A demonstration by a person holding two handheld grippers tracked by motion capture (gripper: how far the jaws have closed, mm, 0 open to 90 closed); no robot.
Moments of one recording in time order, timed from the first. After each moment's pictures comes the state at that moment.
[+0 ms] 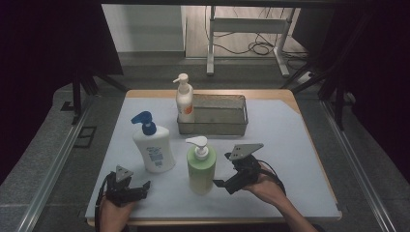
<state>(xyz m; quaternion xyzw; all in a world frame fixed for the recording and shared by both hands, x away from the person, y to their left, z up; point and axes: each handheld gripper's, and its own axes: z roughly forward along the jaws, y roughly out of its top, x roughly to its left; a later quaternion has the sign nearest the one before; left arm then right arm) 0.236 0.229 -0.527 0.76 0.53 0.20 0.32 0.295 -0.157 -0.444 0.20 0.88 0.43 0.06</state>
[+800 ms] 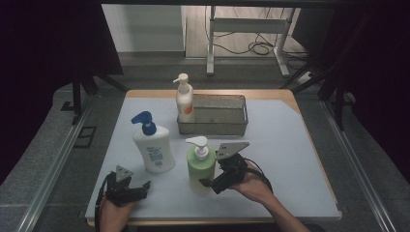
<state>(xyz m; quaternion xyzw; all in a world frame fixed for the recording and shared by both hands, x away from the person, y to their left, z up) 0.236 0.229 -0.527 0.76 0.53 0.20 0.32 0.294 -0.120 -0.436 0.17 0.88 0.44 0.06</state>
